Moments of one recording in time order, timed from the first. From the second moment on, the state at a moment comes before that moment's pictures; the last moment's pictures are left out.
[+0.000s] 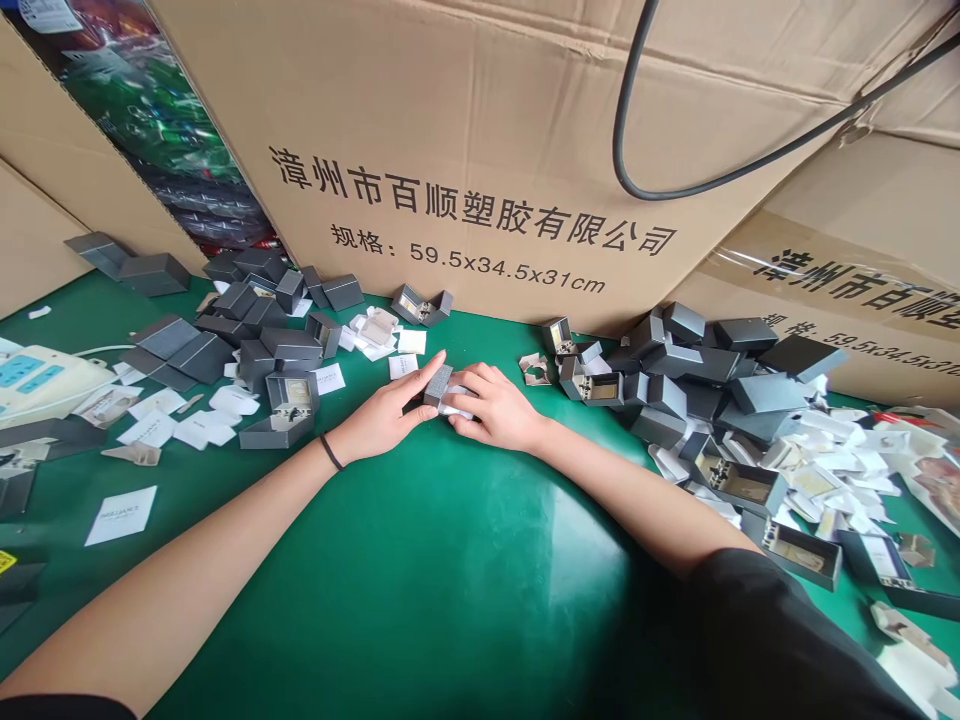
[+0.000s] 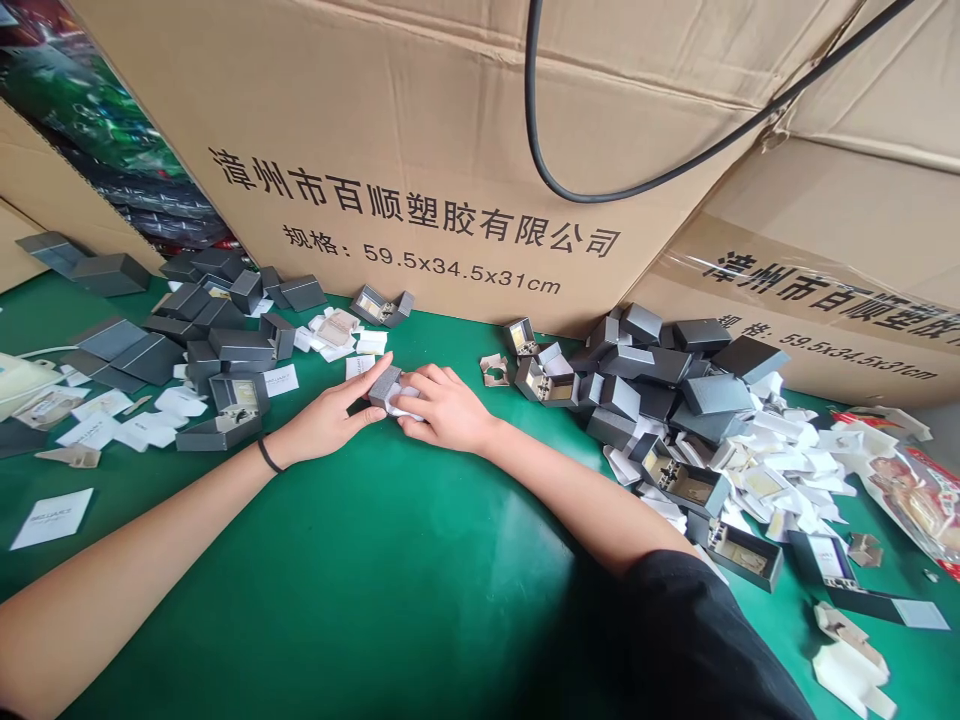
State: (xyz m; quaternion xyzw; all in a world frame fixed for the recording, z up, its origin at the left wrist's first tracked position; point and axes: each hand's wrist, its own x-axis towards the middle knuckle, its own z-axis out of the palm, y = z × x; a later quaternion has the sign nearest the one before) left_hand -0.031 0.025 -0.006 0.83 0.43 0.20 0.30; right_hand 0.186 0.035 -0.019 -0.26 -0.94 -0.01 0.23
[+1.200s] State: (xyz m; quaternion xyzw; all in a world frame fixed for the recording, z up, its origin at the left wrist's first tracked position) left_hand -0.033 0.031 -0.014 0.84 0.39 0.23 0.32; right_hand 0.178 0.032 -0.016 -0.32 -0.92 0.12 0.17
